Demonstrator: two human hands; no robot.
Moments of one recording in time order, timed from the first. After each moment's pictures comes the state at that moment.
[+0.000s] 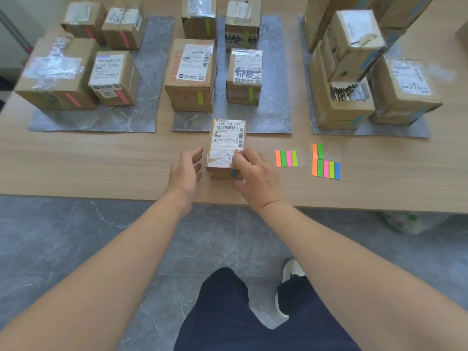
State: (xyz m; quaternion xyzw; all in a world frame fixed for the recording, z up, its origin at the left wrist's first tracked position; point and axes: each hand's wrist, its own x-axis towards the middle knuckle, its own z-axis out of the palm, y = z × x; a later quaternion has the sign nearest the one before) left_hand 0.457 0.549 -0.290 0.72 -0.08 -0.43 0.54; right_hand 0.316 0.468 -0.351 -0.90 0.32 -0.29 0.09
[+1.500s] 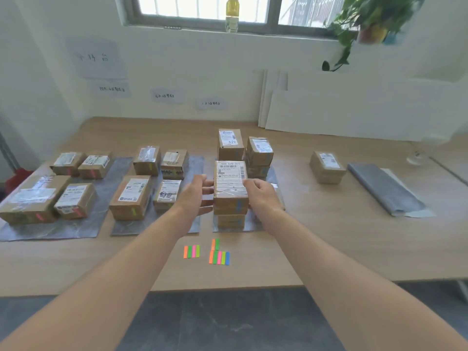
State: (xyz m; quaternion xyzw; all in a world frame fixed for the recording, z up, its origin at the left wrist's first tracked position) left_hand 0.229 0.423 -0.016 0.66 -0.24 -0.45 0.54; right_hand 0.087 0.345 -0.033 -0.61 0.53 -0.30 0.51
